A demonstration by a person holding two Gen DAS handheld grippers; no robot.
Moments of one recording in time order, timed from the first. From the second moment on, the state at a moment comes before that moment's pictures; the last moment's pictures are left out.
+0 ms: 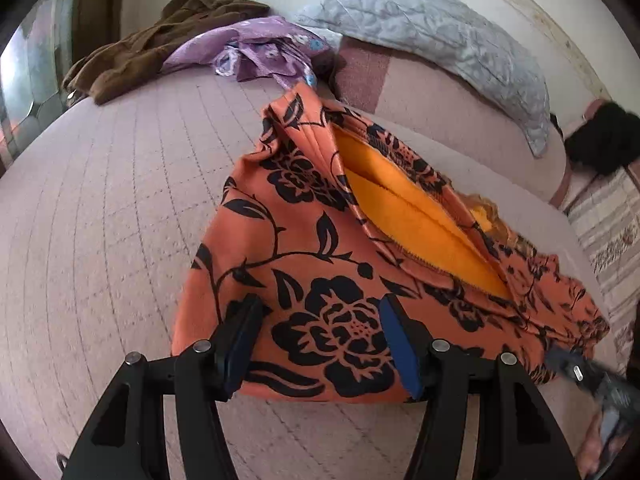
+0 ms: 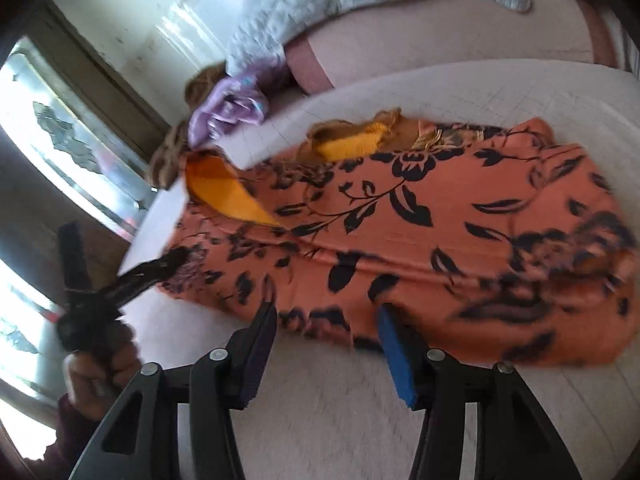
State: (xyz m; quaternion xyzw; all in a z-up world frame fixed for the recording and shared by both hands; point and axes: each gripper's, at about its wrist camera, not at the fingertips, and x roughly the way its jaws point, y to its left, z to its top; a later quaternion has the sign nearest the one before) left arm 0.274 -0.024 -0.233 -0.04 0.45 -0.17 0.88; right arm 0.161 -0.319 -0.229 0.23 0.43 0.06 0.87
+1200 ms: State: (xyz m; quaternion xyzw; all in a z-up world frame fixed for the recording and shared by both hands) left arm 0.279 -0.029 -0.231 0.02 0.42 -0.14 0.90; right arm 0.303 -0.286 -0.227 0.20 0.42 -0.01 0.89
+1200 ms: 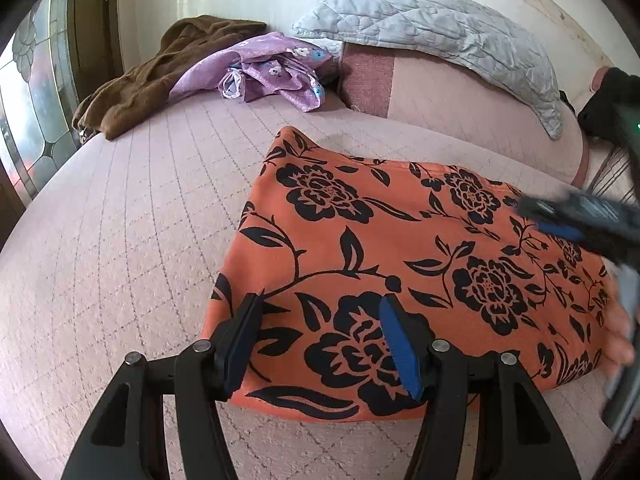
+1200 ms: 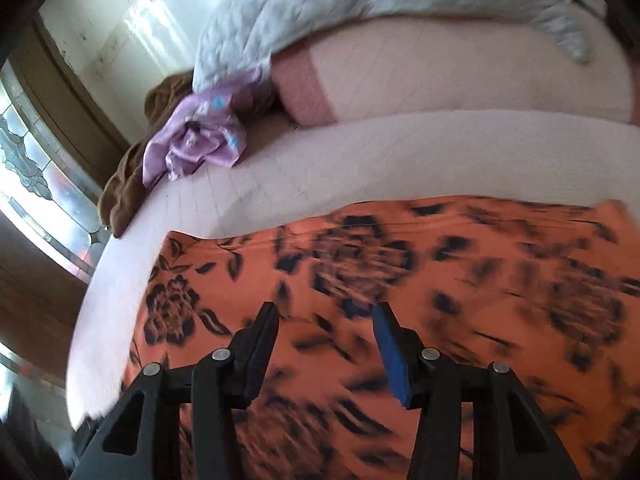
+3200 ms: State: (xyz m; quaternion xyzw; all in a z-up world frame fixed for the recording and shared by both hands) left arm 0.284 -0.049 -0.234 0.13 0.43 -0.10 0.89; right arm 0.164 -0.362 -0.270 0.19 0.44 -0.04 0.87
